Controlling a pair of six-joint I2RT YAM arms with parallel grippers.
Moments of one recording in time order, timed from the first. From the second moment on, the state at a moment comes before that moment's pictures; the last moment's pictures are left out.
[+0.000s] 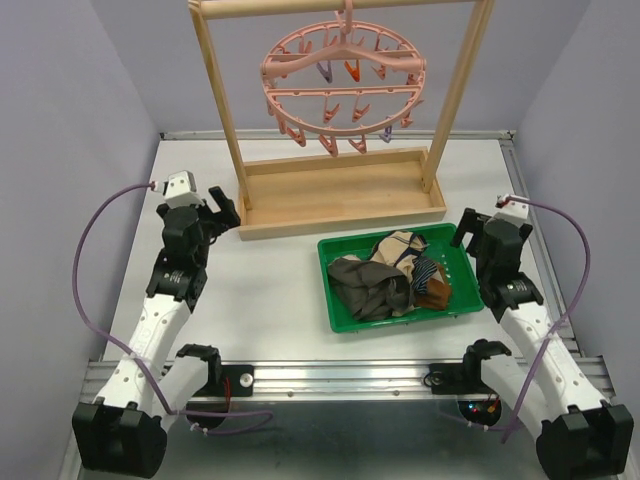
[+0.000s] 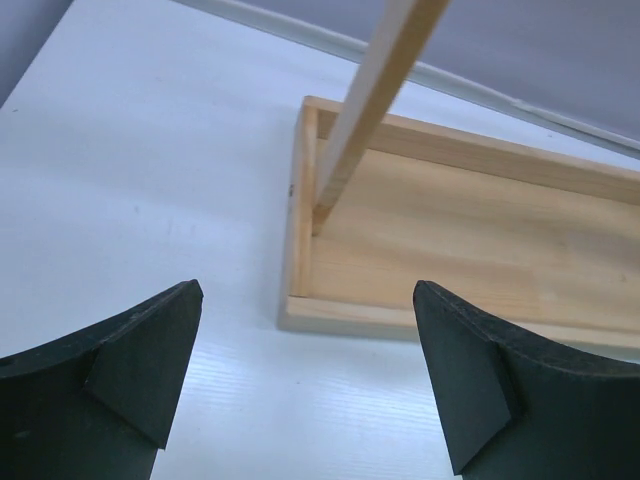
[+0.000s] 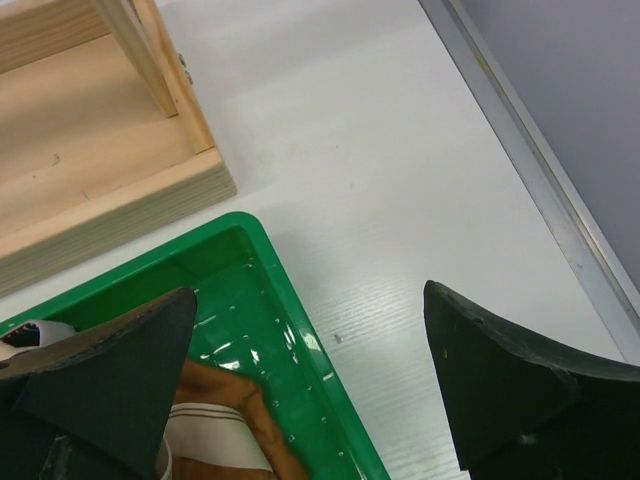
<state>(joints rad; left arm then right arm) -0.20 0.84 0.67 -0.05 -0.21 -0.34 0.14 0.74 0.53 -0.14 0.46 0.21</state>
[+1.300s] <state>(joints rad) 0.02 0.70 0.52 -0.01 -0.28 -0.19 -0.20 1.18 0.90 -0.28 0.39 0.26</state>
